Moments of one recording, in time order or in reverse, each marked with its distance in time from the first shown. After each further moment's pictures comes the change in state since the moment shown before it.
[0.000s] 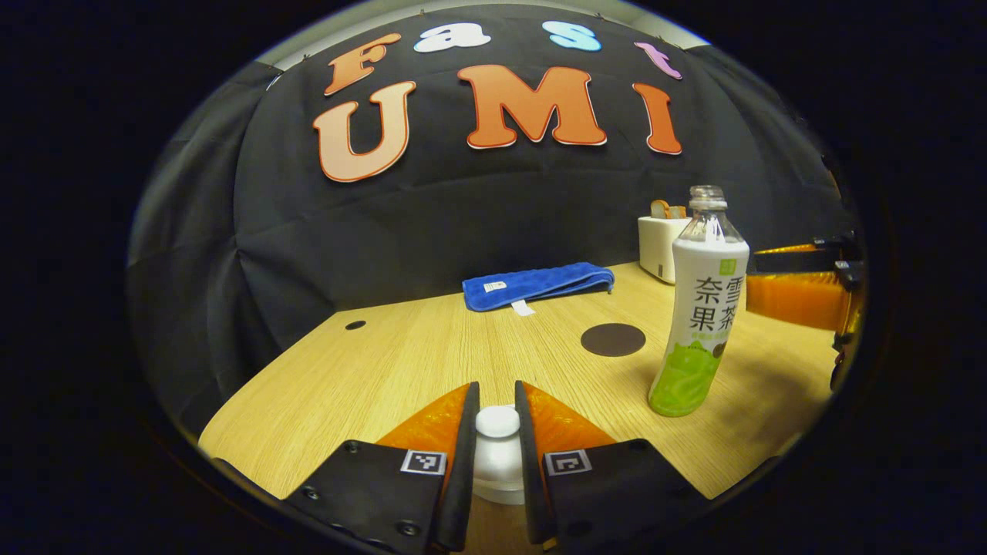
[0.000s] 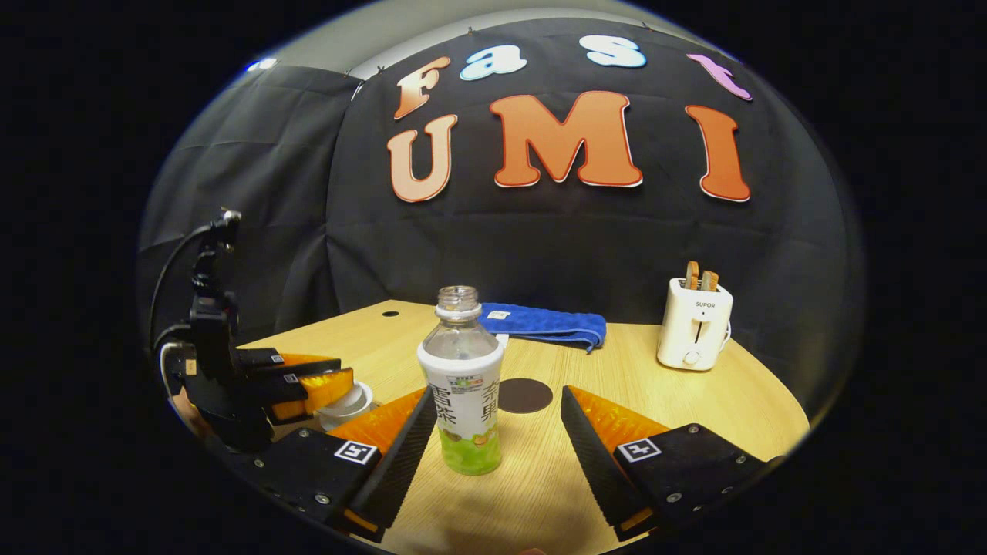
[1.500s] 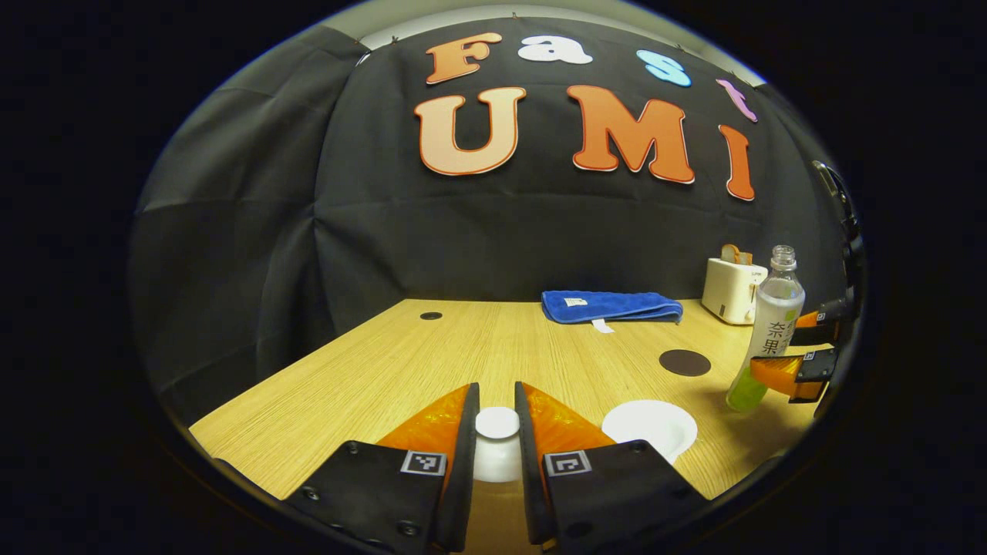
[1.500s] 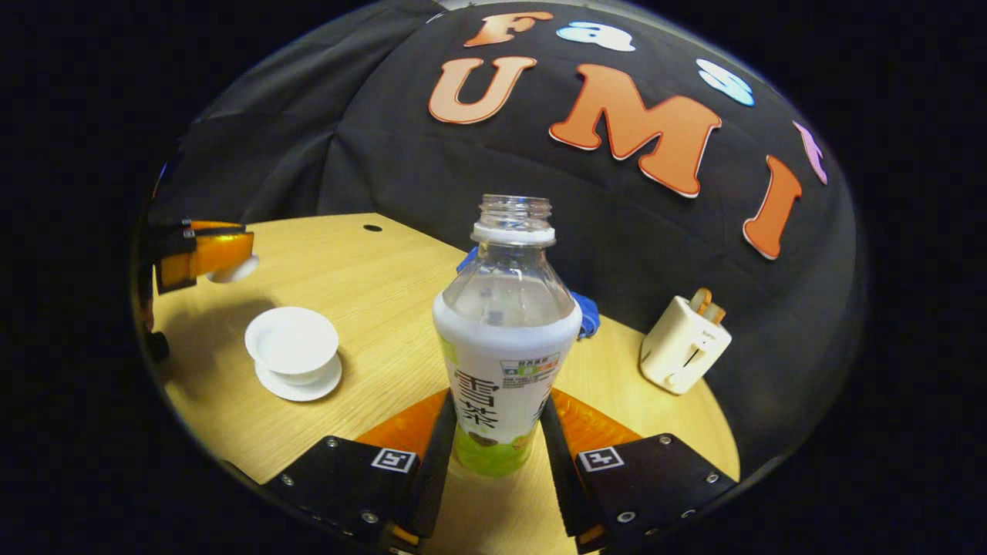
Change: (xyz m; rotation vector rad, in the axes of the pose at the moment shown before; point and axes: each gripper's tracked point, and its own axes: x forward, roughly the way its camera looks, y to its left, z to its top) left arm -0.029 0.121 -0.020 -0.179 -0.032 0.182; right arm 0.043 0.019 -0.025 -0.396 0.190 -0.165
